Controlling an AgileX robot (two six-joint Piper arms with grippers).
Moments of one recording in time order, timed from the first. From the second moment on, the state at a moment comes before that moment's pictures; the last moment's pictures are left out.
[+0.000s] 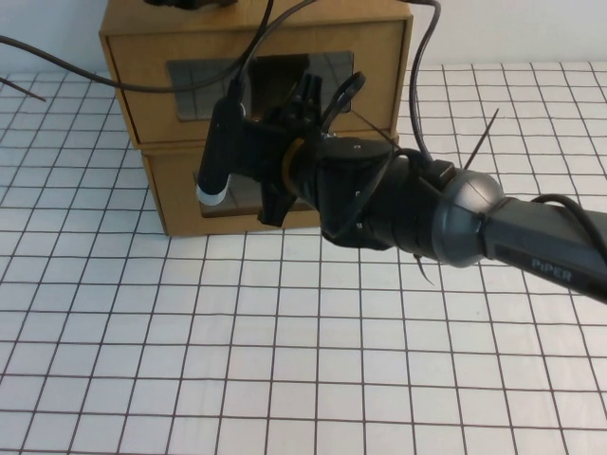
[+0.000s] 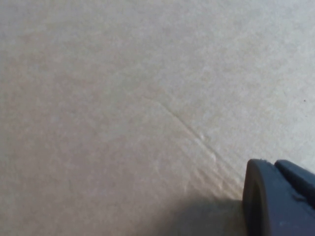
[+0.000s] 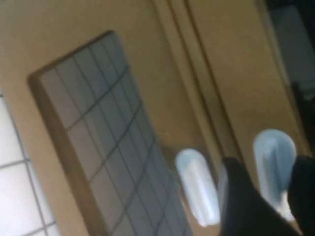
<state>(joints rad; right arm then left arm) 0.81 2.04 -1.64 -1.30 0.34 0.42 -0.21 1.99 -2.15 -0.60 1.00 0.56</state>
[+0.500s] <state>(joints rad) 0.81 2.06 -1.65 -1.36 0.33 0.42 -0.21 1.99 -2.15 -0.60 1.00 0.56</state>
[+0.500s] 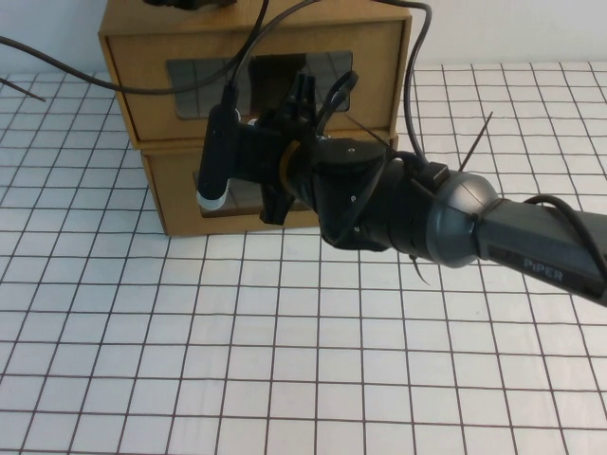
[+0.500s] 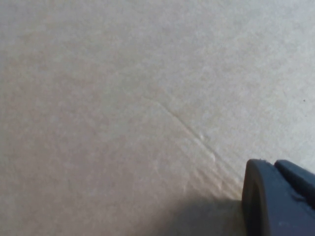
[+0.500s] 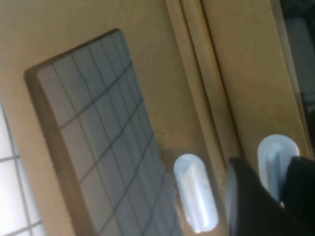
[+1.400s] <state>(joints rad) 0.85 2.04 -1.58 -1.55 0.46 0.43 -0.21 1.99 -2.15 -0.60 1.04 0.53</state>
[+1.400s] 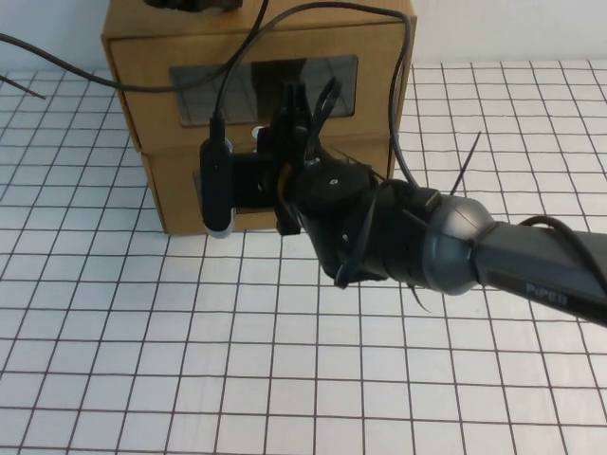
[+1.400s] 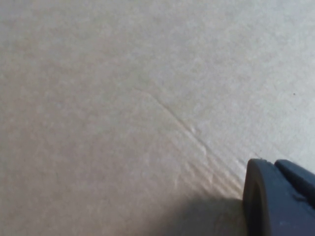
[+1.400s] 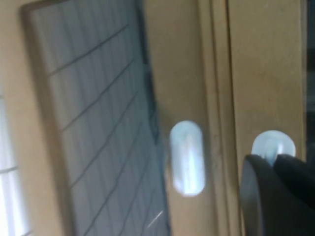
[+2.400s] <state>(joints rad) 1.22 1.67 -1.11 -1.38 0.72 0.68 -0.21 1.99 -2.15 -0.59 1.04 0.49</state>
